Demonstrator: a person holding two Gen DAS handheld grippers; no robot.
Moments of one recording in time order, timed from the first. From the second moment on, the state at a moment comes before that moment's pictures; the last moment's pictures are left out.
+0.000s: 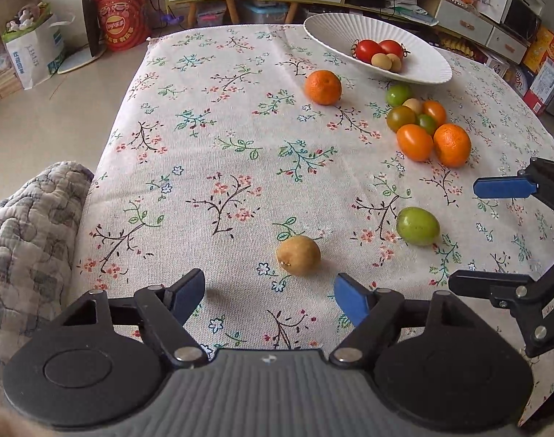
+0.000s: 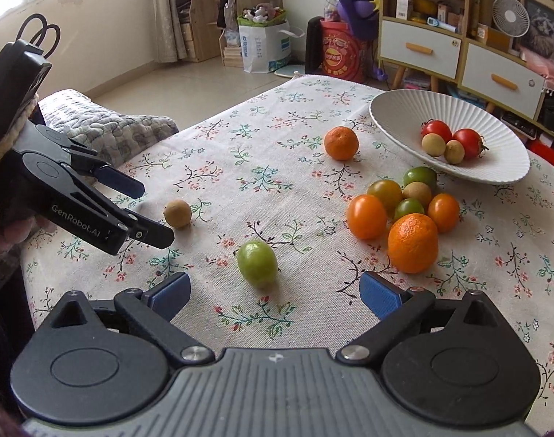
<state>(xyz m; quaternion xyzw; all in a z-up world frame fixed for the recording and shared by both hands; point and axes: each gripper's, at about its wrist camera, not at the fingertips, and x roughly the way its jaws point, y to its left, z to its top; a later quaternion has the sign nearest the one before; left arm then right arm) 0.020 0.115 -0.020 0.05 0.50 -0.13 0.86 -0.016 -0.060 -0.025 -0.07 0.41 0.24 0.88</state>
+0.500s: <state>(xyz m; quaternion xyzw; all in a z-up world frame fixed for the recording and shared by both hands) 0.020 0.109 -0.020 0.05 0.47 -0.16 0.86 -0.011 -0.047 -0.032 -0.07 0.43 0.25 0.87</state>
